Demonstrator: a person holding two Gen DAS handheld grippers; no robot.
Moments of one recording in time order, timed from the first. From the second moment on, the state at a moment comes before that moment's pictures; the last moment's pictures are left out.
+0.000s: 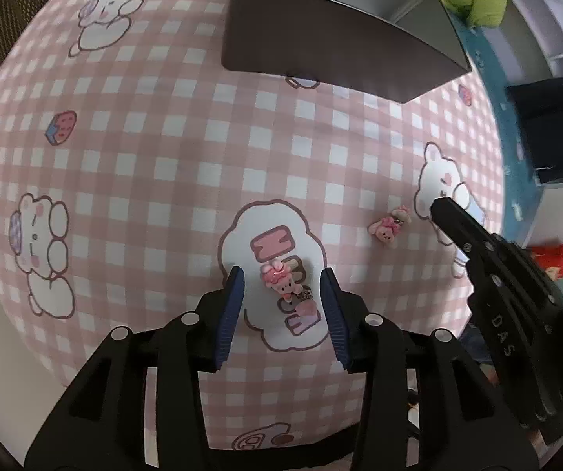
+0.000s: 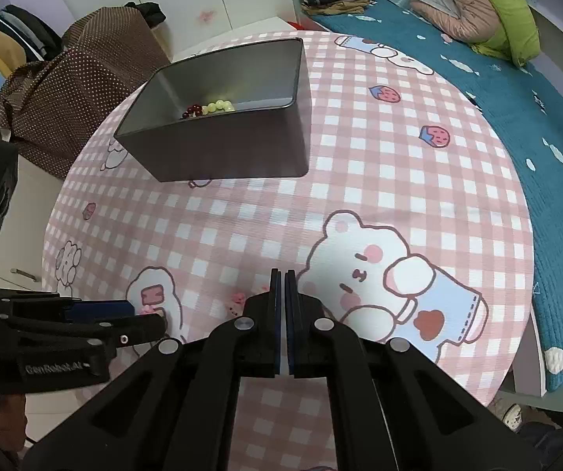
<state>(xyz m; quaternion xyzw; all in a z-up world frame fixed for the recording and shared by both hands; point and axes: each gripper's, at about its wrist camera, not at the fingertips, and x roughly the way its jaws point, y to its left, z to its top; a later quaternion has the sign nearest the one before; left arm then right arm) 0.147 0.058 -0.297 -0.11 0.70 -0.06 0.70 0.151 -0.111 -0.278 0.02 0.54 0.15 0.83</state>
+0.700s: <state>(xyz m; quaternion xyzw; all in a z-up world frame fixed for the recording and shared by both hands) 0.149 0.067 -0.283 -0.13 0.67 -0.05 0.73 0.155 -0.092 -0.294 0.00 0.57 0.17 0.80</state>
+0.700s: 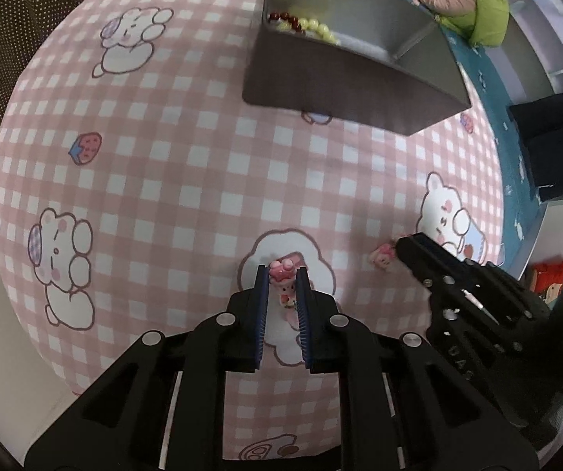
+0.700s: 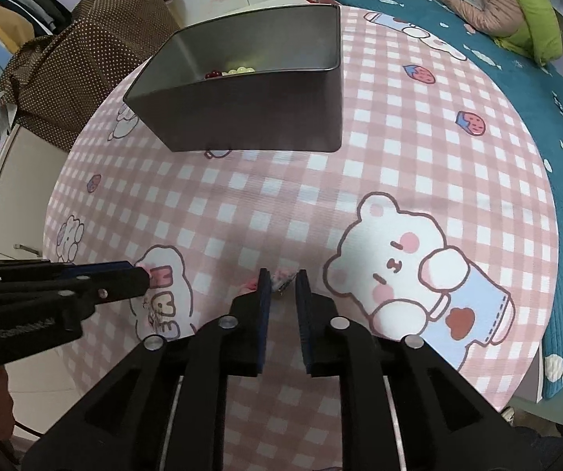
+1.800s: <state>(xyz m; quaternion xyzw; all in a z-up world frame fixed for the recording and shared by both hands) 0.210 0.066 -0.178 -0.13 0.54 -0.09 0.83 0.187 -0.093 -0.210 0.00 0.46 0.19 0.87</state>
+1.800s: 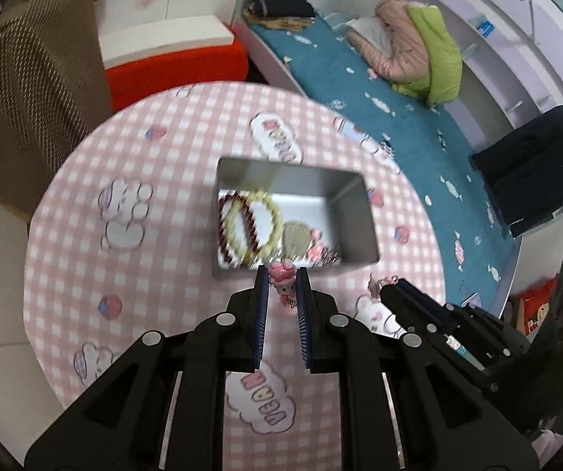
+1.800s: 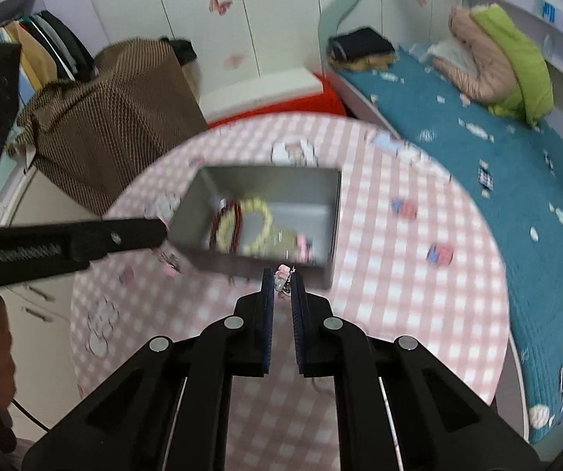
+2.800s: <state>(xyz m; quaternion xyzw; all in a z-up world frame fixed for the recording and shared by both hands) 0.223 0.093 -0.200 -0.10 0.58 -0.04 0.81 0.202 -0.104 -0.199 0.03 0.46 0.12 0.88</state>
